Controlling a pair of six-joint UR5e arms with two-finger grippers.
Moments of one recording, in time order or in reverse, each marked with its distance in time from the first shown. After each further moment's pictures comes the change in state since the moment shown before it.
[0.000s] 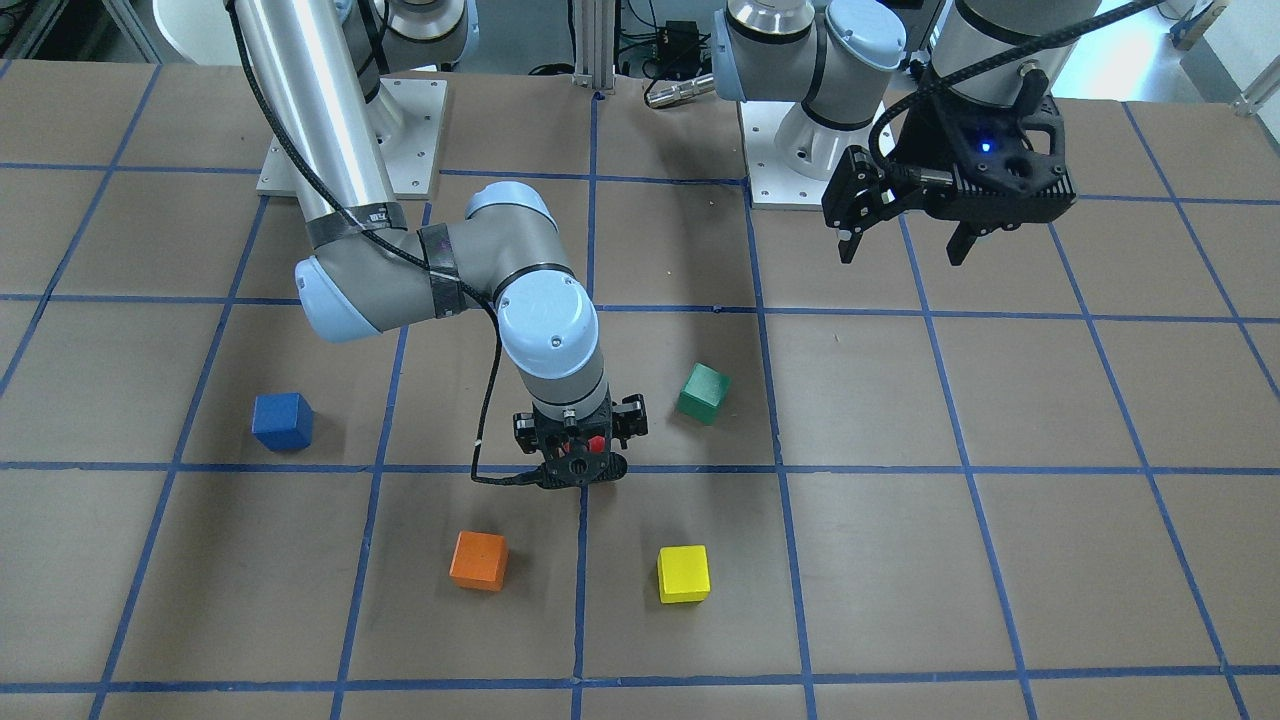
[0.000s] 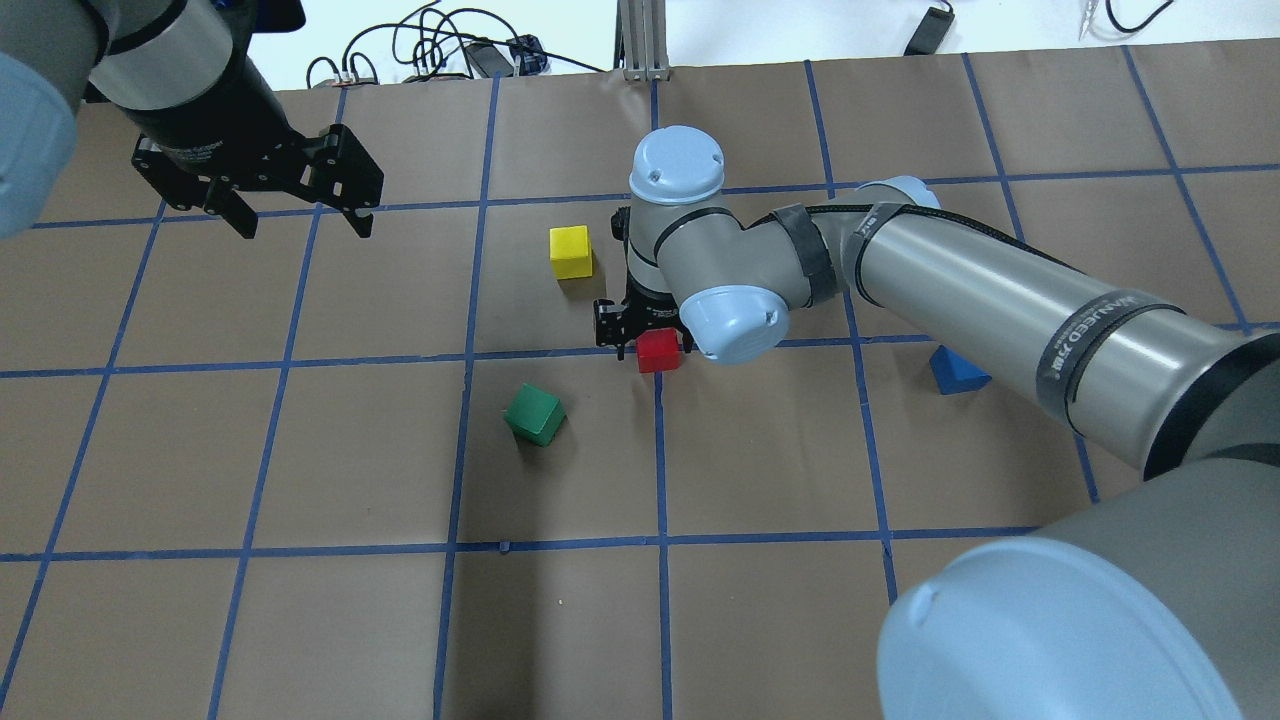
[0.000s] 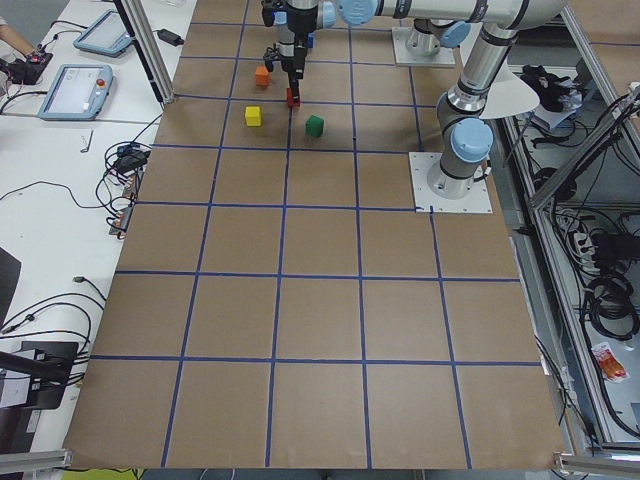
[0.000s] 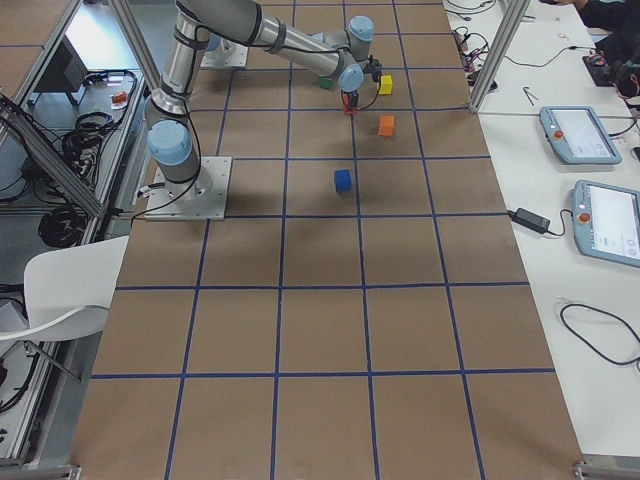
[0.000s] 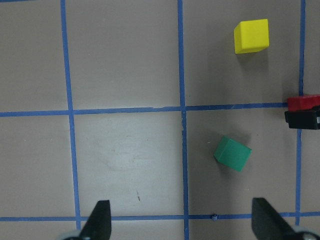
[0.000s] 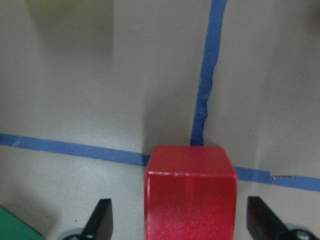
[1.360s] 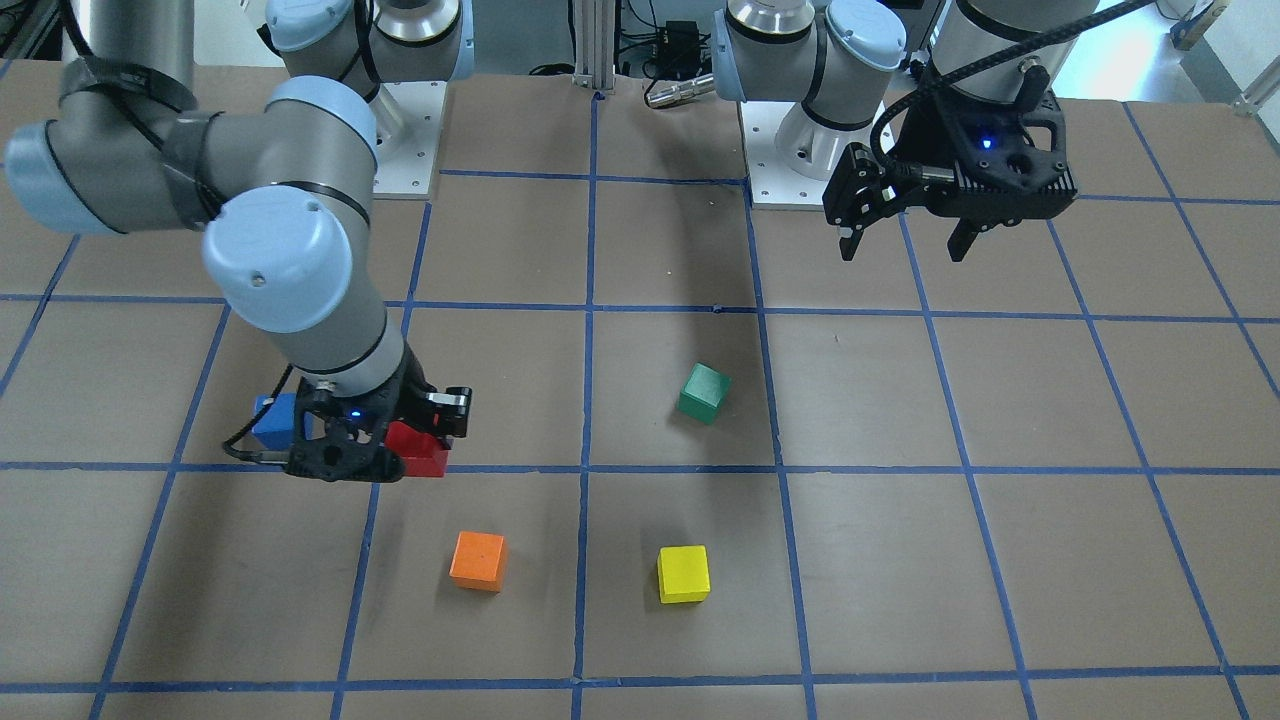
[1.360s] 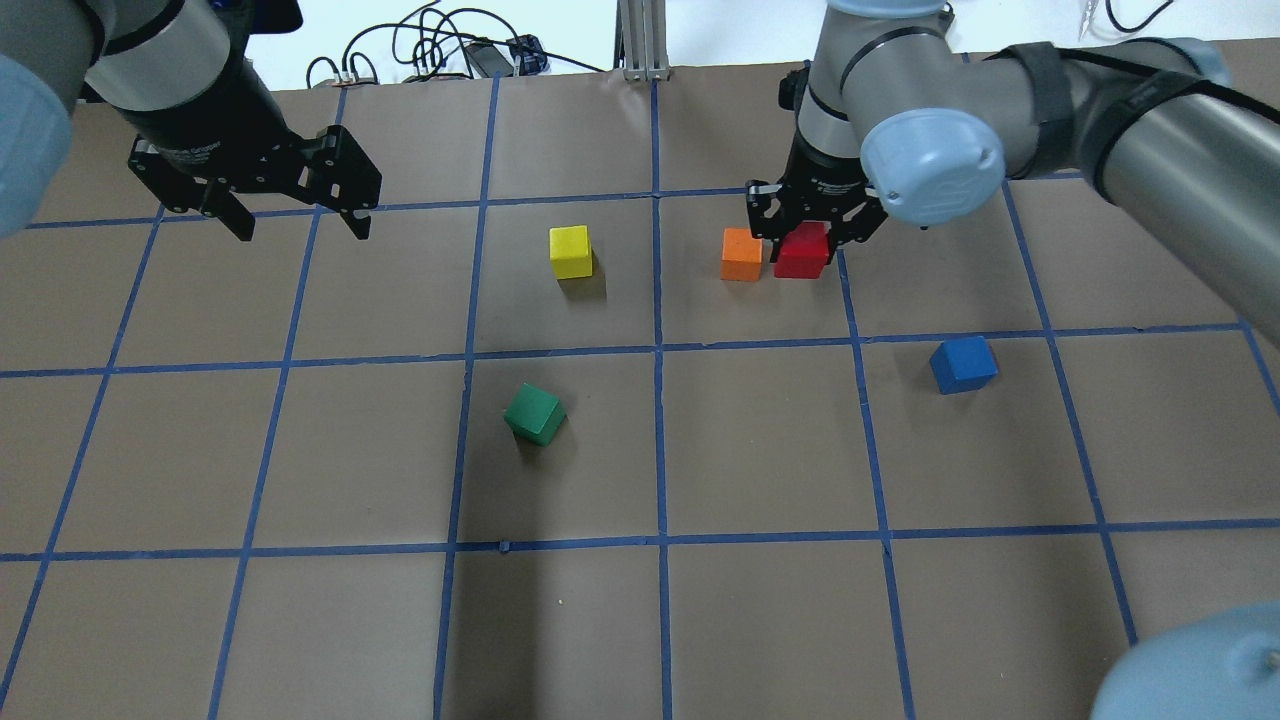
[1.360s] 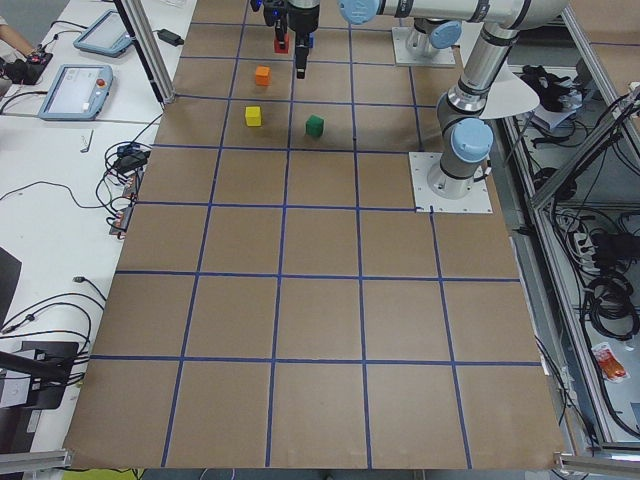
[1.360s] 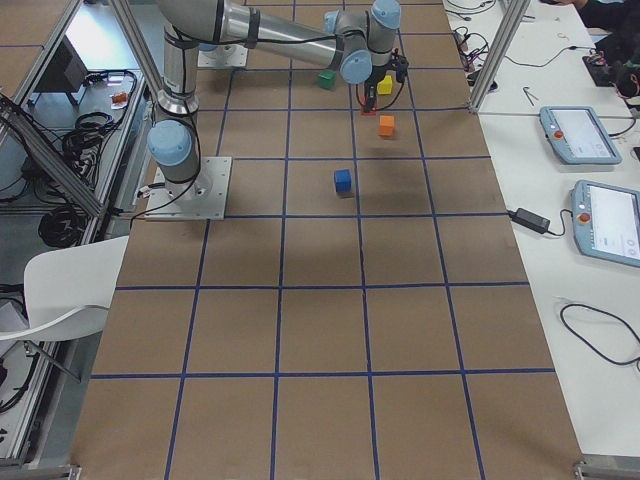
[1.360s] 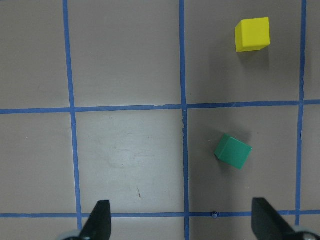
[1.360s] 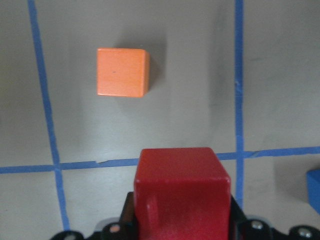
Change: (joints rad) left arm 0.000 0.003 0.000 -0.009 0.005 -0.010; right arm -0.272 -0.225 -0.068 0.314 -0.071 -0.070
